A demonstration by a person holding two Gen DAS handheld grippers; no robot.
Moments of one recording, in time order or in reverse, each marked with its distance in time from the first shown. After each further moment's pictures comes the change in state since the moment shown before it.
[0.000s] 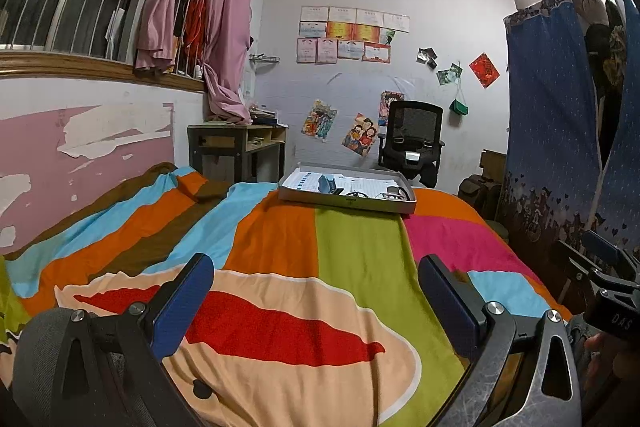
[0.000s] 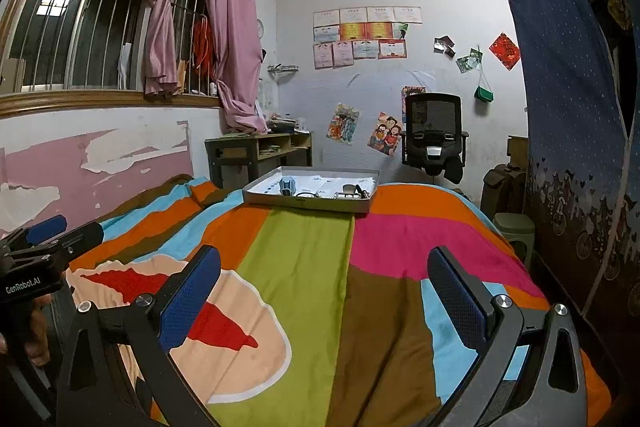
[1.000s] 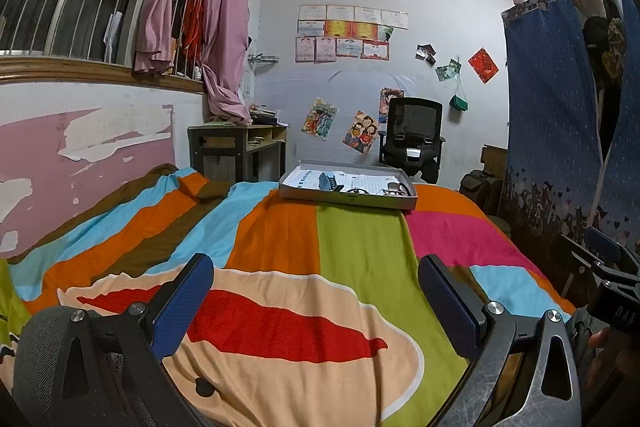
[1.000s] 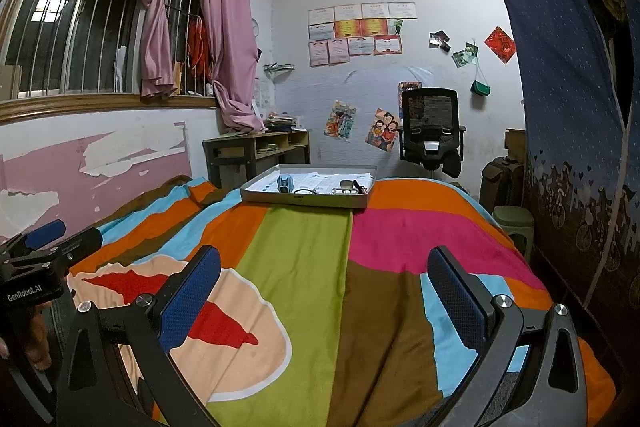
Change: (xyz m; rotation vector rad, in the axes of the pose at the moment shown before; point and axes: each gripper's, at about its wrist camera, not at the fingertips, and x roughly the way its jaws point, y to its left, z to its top) left arm 0.000 0.004 -0.001 0.006 0.004 -0.001; right arm 0.003 -0.003 -0.007 0.015 0.008 -0.002
